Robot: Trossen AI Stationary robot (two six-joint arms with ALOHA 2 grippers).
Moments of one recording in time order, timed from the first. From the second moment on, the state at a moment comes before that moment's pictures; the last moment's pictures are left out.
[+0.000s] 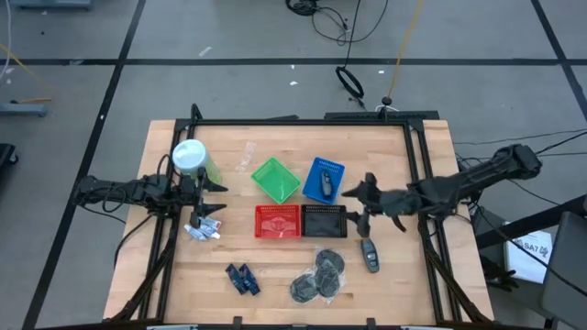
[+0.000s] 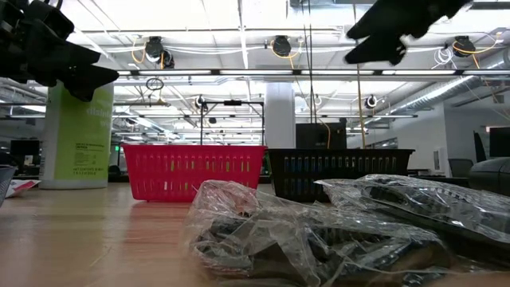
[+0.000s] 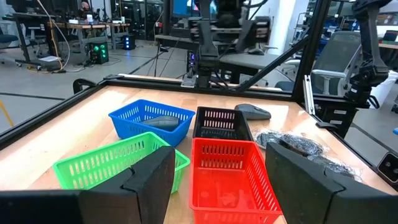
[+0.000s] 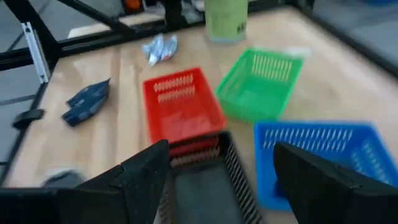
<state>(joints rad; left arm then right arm) -0.12 0.01 0.07 -0.11 -0.11 -0.08 0.32 1.04 0.71 -0.20 0.42 0.41</state>
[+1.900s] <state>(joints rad) -0.12 0.01 0.07 -0.11 -0.11 -0.08 0.55 1.57 0.80 -0.60 -0.09 1.16</state>
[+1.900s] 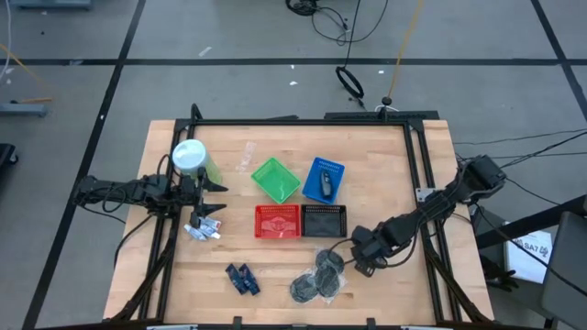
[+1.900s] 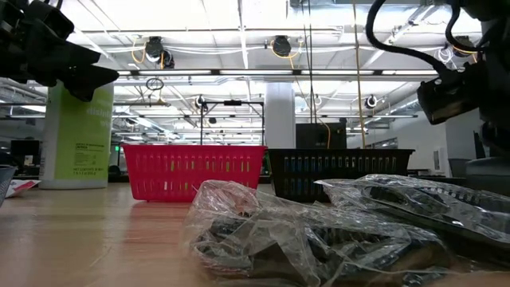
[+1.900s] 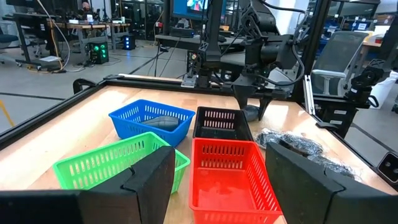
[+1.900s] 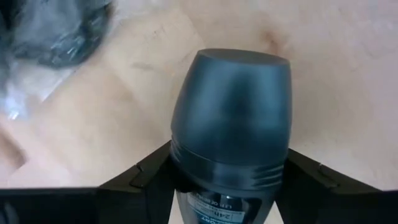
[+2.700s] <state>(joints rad) -0.12 0.01 0.07 -0.11 -0.11 -0.08 0.42 1.38 0.80 -0.06 0.32 0.78</state>
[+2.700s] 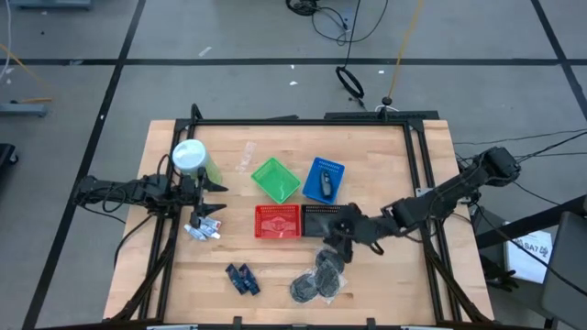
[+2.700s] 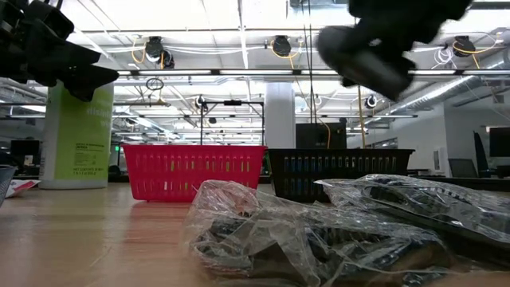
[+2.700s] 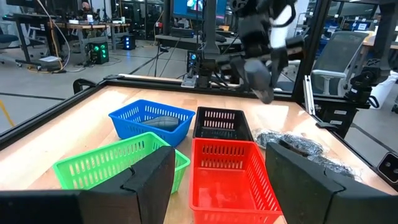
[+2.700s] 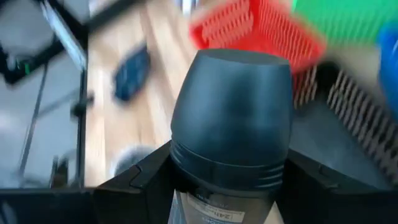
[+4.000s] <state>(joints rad) -0.12 0.01 0.07 -0.11 -0.11 -0.08 0.13 0.90 0.77 -0.25 0.45 0.14</state>
